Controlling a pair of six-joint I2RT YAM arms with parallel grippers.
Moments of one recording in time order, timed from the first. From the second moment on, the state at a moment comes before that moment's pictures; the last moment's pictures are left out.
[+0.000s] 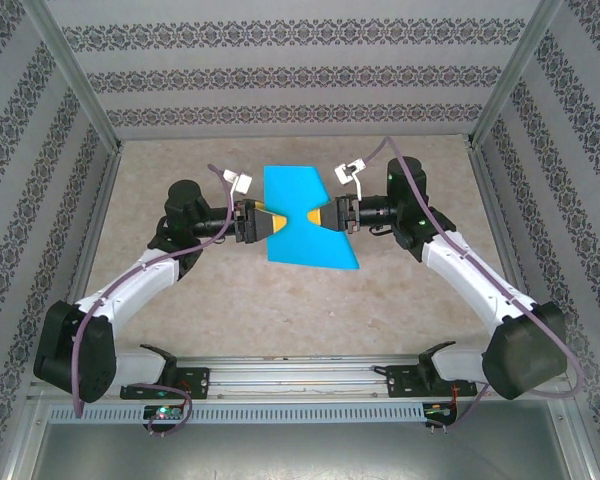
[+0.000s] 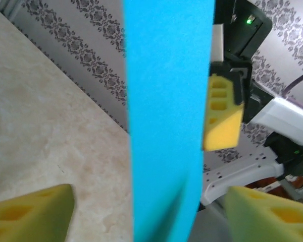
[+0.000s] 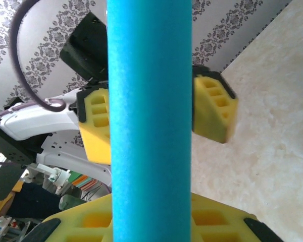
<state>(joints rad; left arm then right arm) -0.33 1.29 0.82 0.44 1.06 -0.72 0.38 1.30 1.02 -0.01 -1.14 0.57</state>
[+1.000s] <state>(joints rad) -0.33 1.73 0.84 -0.03 0.73 -0.59 0.25 1.41 0.87 -0.27 -0.62 0.51</state>
